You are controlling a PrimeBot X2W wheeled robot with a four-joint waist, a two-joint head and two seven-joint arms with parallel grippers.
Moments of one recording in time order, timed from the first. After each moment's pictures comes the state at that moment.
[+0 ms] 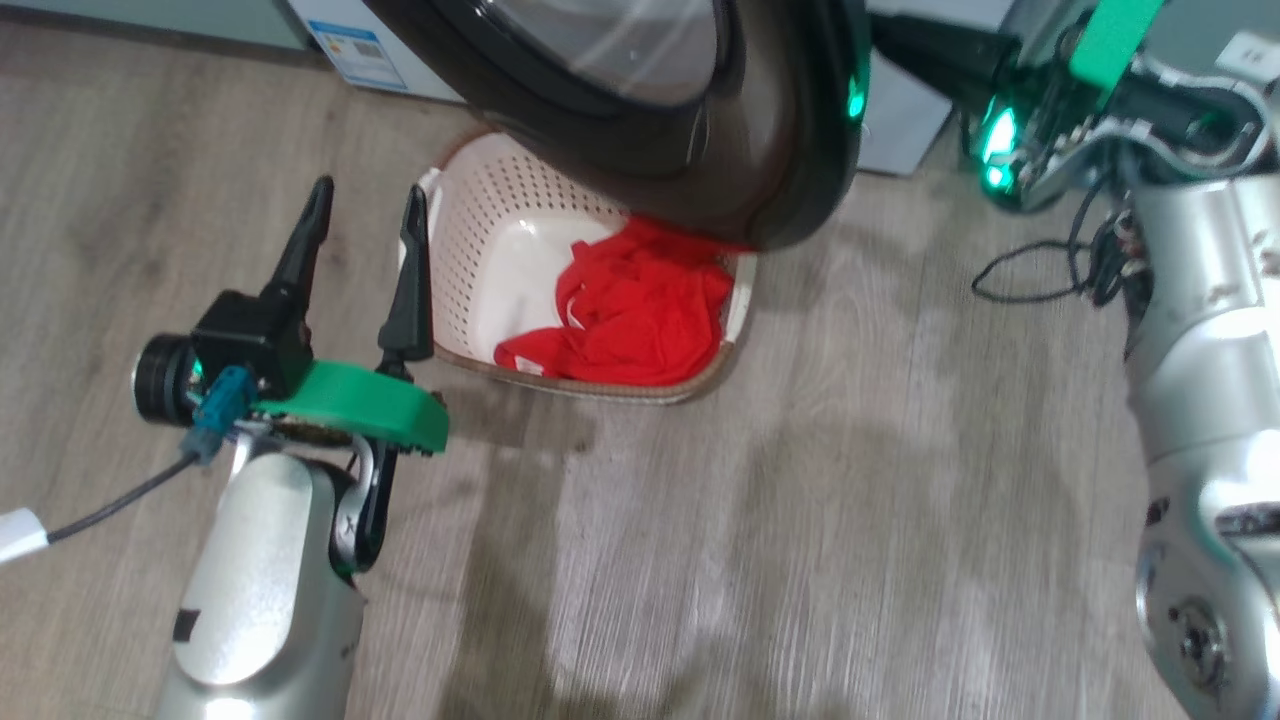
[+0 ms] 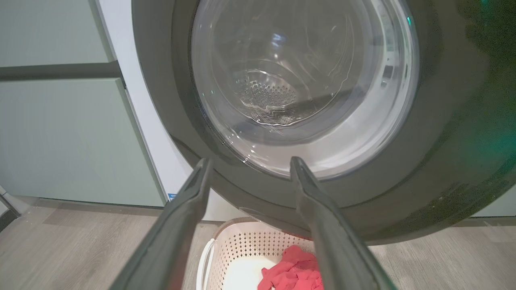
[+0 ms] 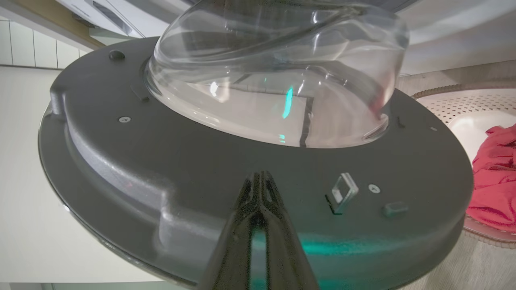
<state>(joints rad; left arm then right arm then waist) -0.39 0.07 -0.15 0.21 -0.18 0.01 -0.25 -1.06 -0.08 -0.06 0.83 1.38 0.13 1.00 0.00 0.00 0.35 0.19</state>
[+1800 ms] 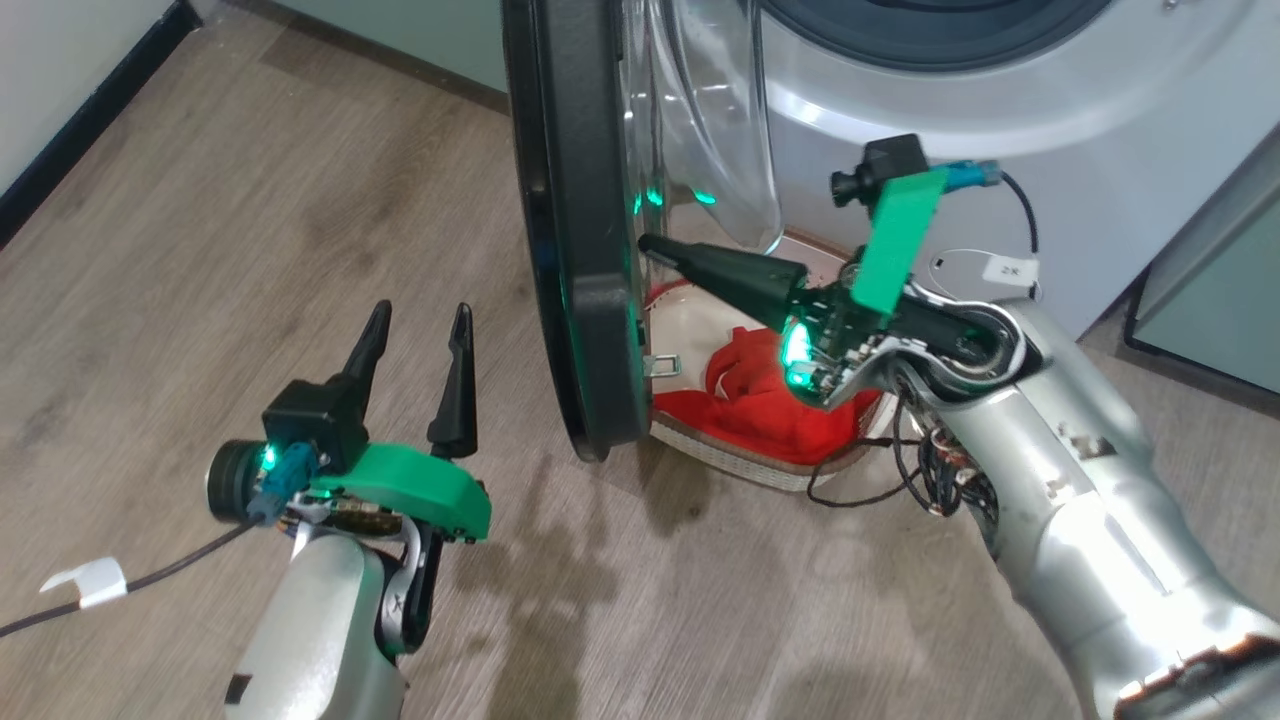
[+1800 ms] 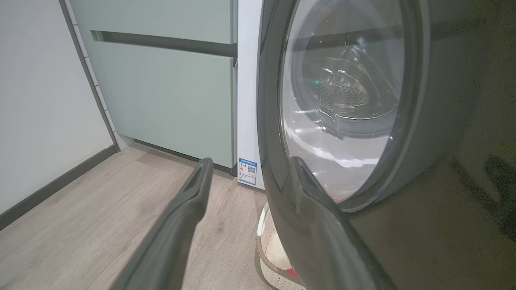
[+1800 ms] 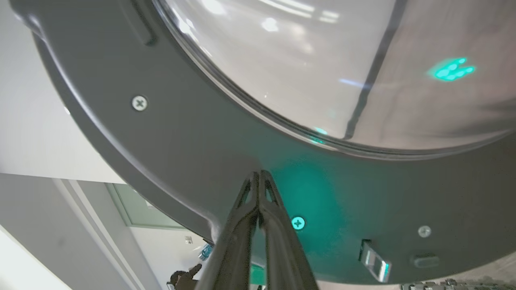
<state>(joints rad) -0.28 0.05 -0.22 0.28 -0.26 0.07 -0.25 -0.78 -0.07 0.47 0.64 1.82 0.13 0.72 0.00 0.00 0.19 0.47</state>
